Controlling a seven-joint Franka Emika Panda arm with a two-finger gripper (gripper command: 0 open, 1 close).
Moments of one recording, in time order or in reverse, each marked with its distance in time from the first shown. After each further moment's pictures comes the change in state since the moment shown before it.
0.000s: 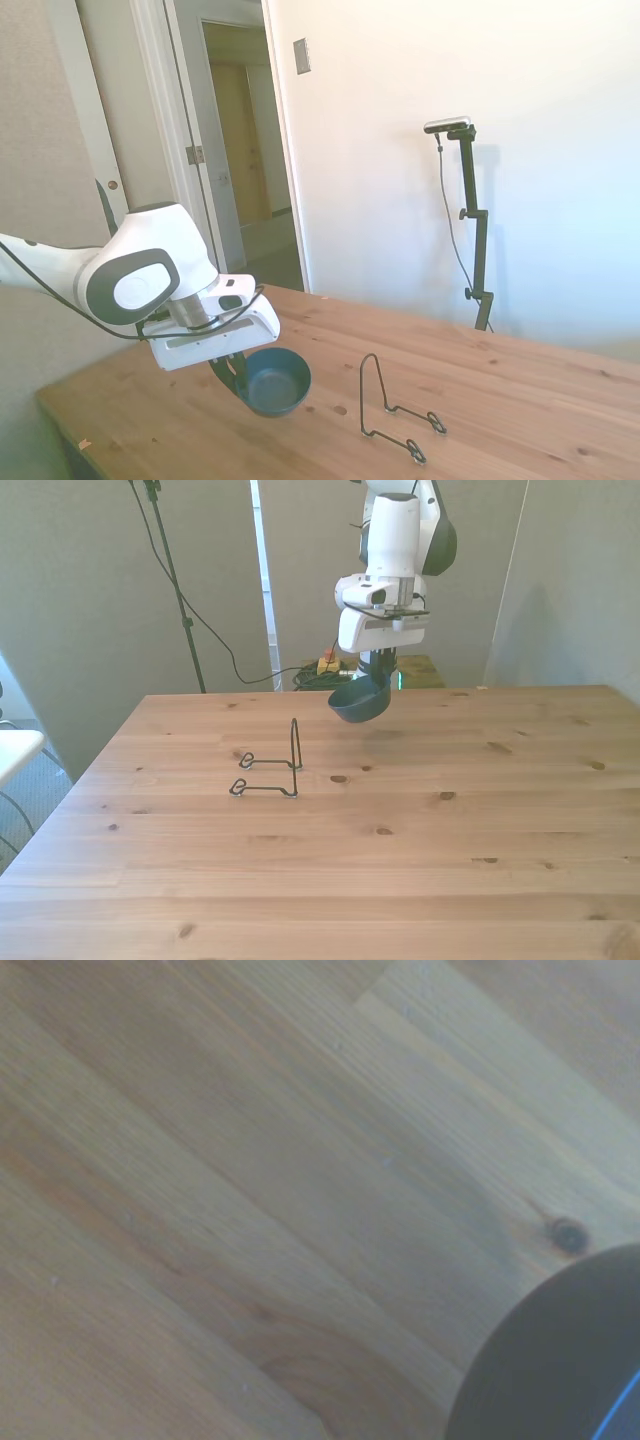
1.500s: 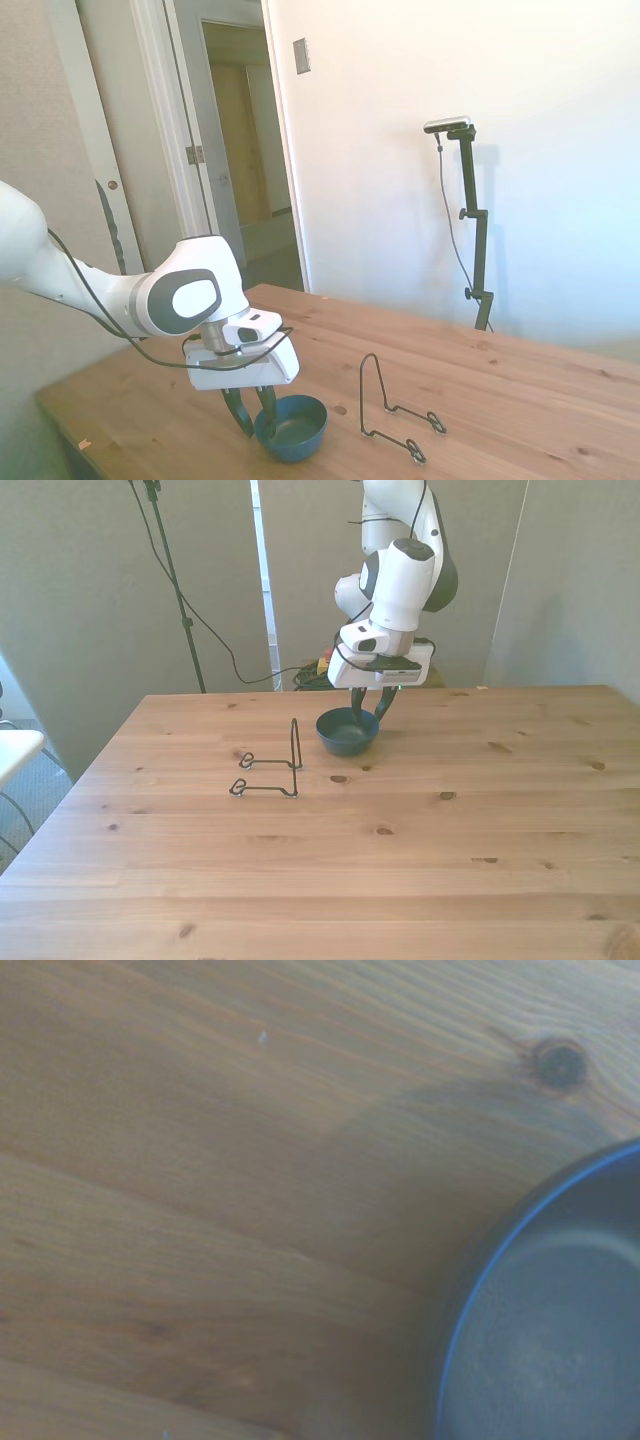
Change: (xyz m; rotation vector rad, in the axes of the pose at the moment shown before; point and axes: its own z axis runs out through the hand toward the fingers) arm 0.020 -0.006 0.056 -0.183 -0.145 0.345
